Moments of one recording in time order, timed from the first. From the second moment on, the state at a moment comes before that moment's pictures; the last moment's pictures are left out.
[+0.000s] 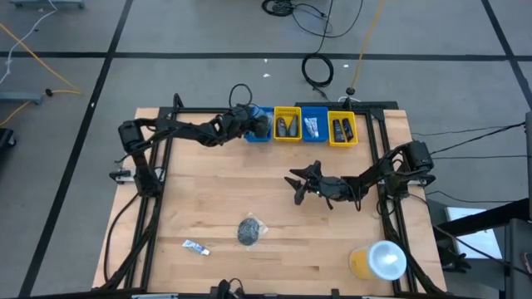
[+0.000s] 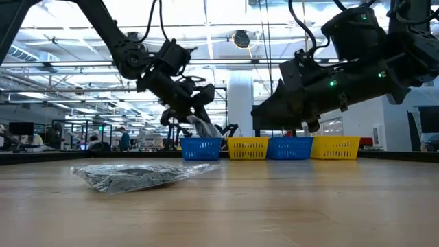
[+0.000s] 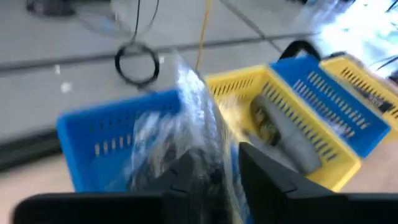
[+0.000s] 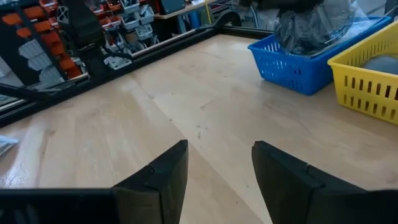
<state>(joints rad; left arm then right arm) 0.50 1.81 0.93 0.43 -0.23 -0.48 0.14 1.77 0.41 1.11 0.57 0.43</state>
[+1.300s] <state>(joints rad) 0.57 1.70 0.93 0.25 -0.08 -0.25 0.14 1.77 0.41 1.12 0.57 0.43</state>
